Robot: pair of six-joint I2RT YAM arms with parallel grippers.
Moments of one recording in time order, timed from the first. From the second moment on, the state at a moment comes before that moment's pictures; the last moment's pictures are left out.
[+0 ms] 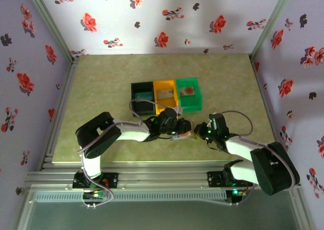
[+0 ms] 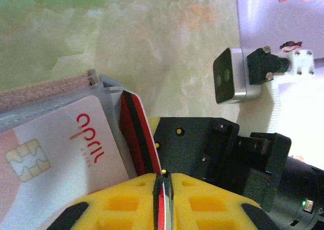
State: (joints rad) left arm -1.06 1.86 0.94 0.39 0.21 -1.10; right arm 0.36 1.22 0.23 0.18 -0.30 0.92
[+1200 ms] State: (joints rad) left arm -1.05 1.75 0.93 0.08 0.17 -0.96; right arm 0.37 1.21 0.24 0.15 -0.28 0.92
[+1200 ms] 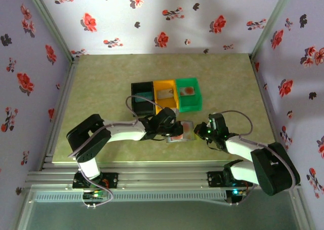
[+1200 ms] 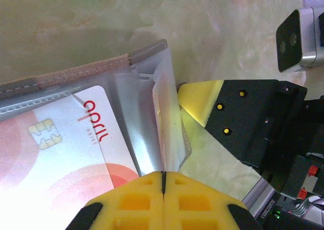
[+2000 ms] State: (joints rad) left arm -0.95 1.46 0.75 0.12 0.24 -0.93; right arm 0.39 1.11 0.29 -0.01 -0.35 0.84
